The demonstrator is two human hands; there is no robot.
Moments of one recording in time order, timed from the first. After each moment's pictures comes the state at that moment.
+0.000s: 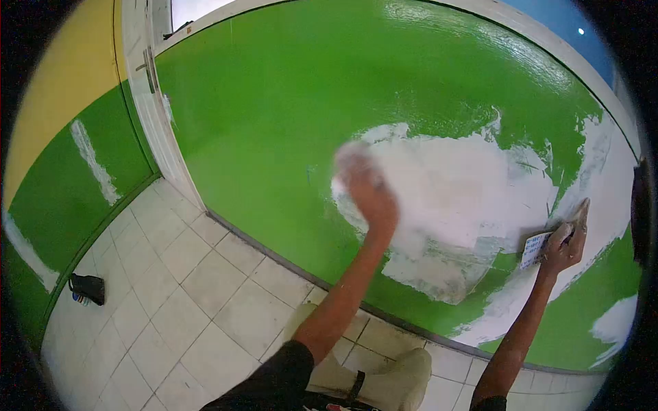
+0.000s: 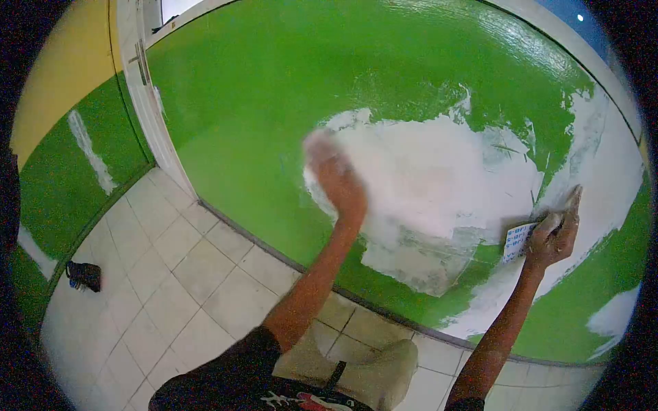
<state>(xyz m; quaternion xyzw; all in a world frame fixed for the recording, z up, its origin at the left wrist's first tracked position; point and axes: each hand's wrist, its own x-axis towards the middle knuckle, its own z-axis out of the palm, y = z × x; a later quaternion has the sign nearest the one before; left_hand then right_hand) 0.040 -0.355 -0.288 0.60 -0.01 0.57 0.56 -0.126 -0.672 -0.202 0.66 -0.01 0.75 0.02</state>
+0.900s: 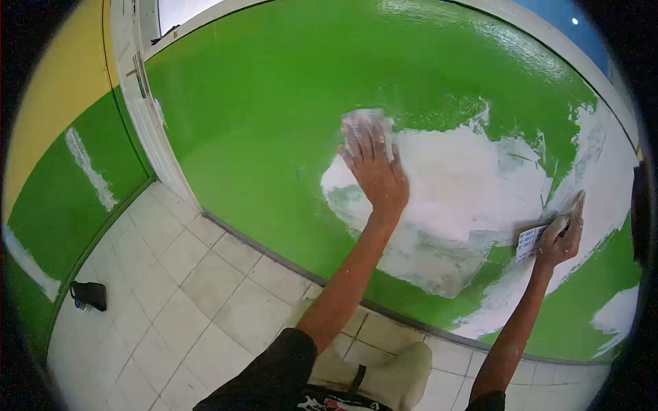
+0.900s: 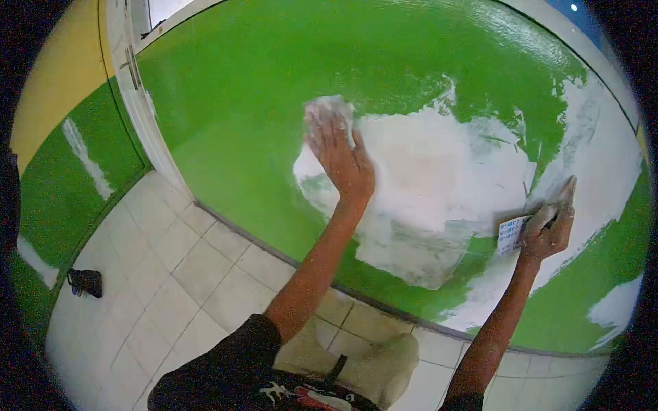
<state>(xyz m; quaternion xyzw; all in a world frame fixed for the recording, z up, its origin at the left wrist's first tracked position) 0.029 -0.365 -0.245 0.71 -0.05 0.60 0.37 -0.124 -0.689 -0.217 0.66 0.00 0.75 0.03</state>
